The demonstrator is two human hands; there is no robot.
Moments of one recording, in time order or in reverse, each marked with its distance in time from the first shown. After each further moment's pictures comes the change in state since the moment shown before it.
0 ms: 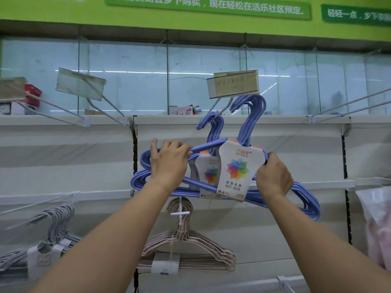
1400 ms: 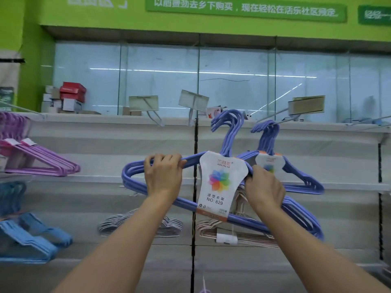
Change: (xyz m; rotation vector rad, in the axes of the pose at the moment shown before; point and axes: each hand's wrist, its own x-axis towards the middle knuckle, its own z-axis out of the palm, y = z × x) left_hand -0.126 -0.181 -0.117 0.036 0.247 -0.182; right_hand -0.211 -0.173 -0.054 -0.218 -0.250 -0.207
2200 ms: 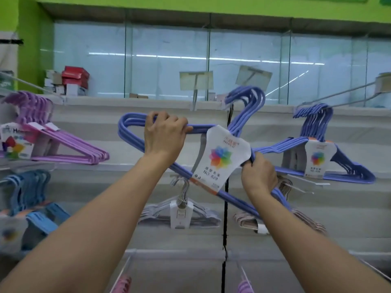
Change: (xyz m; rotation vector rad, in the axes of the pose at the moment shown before) left_hand 0.062 -0.146 -0.014 0.080 0.004 0.224; right_hand -0.027 -0.136 0.099 0.343 0.056 0.166
